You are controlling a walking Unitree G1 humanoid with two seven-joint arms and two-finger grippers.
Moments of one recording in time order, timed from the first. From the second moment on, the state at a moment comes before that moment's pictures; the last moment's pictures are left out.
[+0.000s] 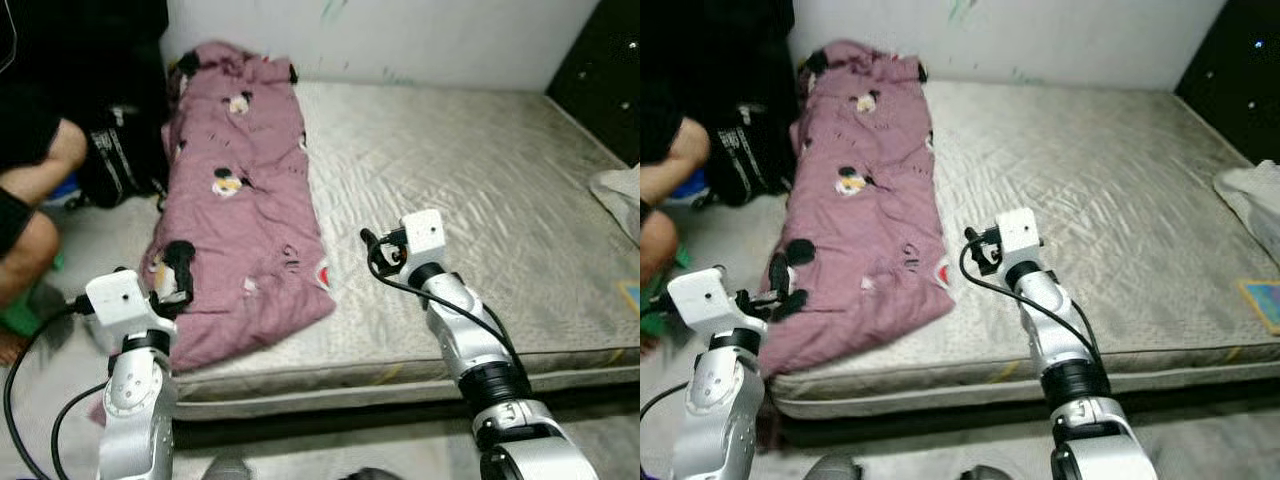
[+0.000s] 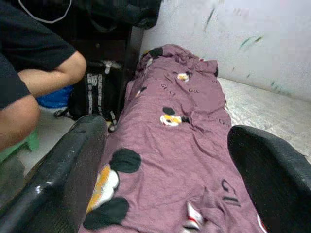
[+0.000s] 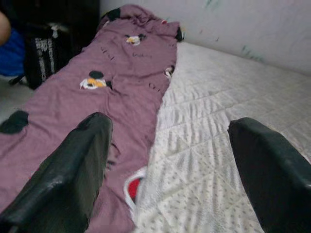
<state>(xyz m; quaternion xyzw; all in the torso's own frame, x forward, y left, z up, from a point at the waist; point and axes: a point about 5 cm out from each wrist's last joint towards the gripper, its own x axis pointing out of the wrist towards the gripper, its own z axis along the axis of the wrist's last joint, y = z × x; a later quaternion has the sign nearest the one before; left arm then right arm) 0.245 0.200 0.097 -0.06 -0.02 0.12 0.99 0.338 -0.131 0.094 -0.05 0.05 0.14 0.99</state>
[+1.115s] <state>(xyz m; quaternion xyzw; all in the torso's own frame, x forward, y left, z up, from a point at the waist) 0.240 0.206 0.107 -0.03 -0.04 0.13 0.99 0.342 -0.118 0.101 -0.05 0.04 0.16 0.98</state>
